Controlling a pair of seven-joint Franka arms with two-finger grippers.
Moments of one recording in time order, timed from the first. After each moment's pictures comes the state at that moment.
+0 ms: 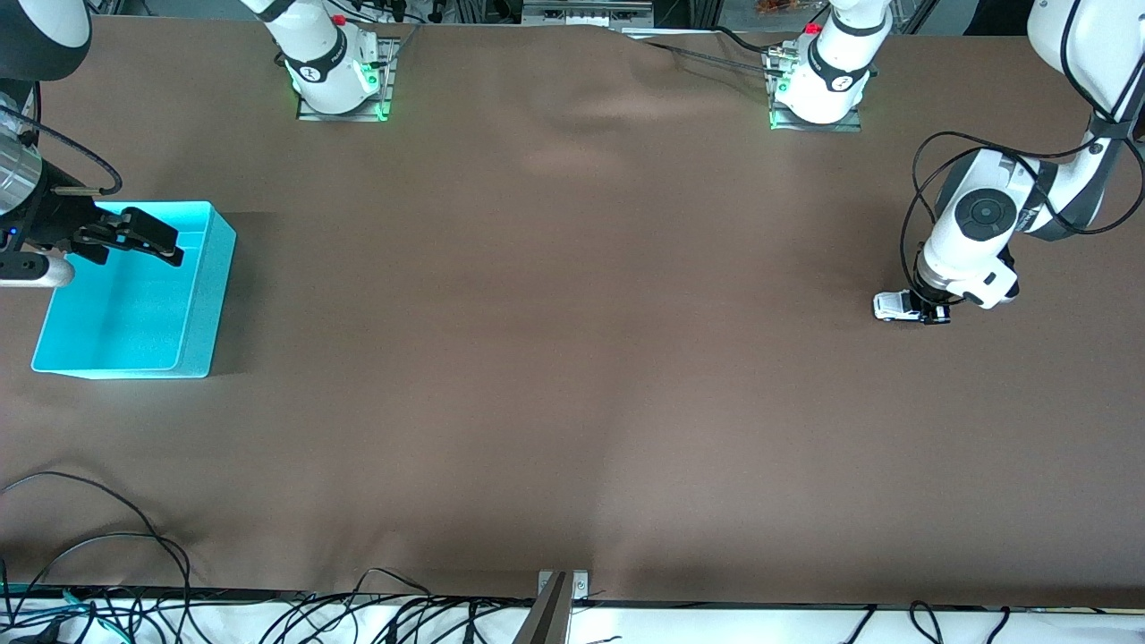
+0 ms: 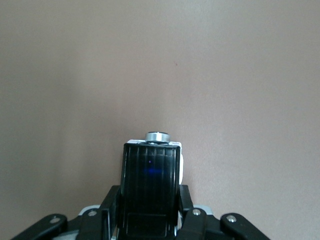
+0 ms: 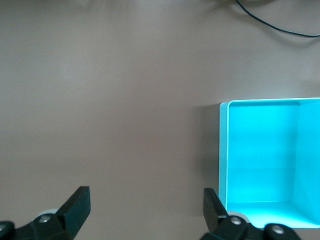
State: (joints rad) left arm 0.52 0.32 -0.30 -2.36 0.78 2.59 -2.05; right arm -0.10 0.09 0.13 -1.58 0.00 1.68 0.04
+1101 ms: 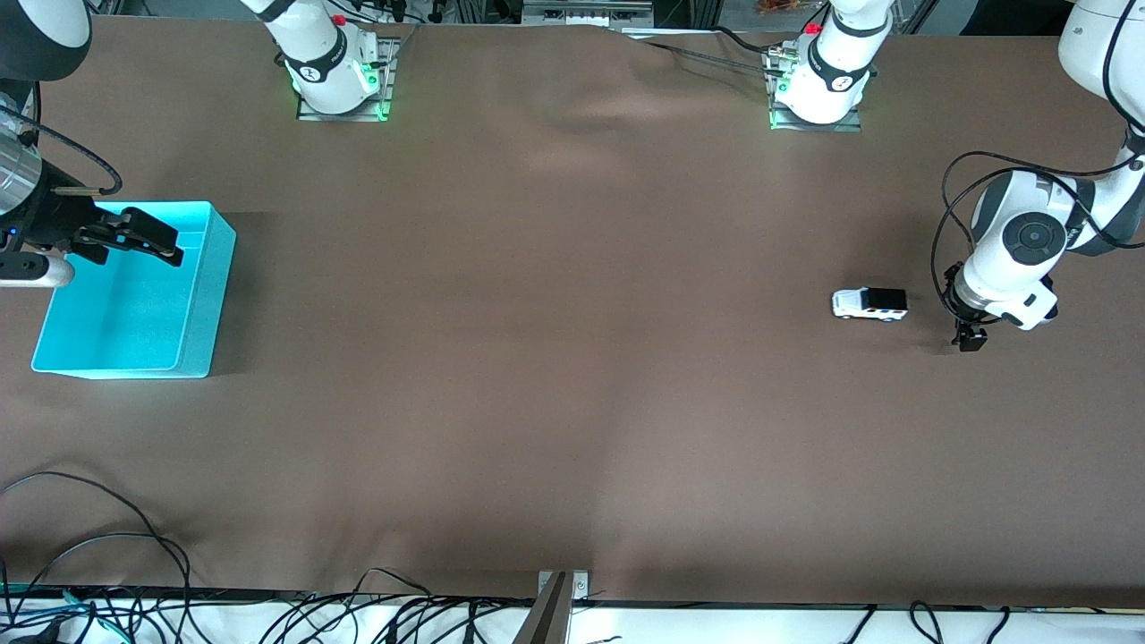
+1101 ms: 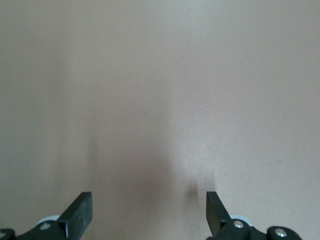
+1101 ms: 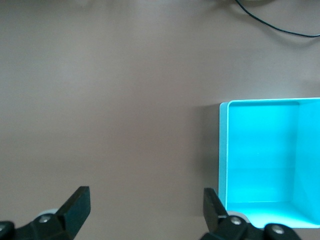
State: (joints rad) left arm 0.61 0.42 -0.31 -2.23 0.78 2.57 -1.93; right arm -0.10 0.09 0.13 -1.58 0.00 1.68 0.04
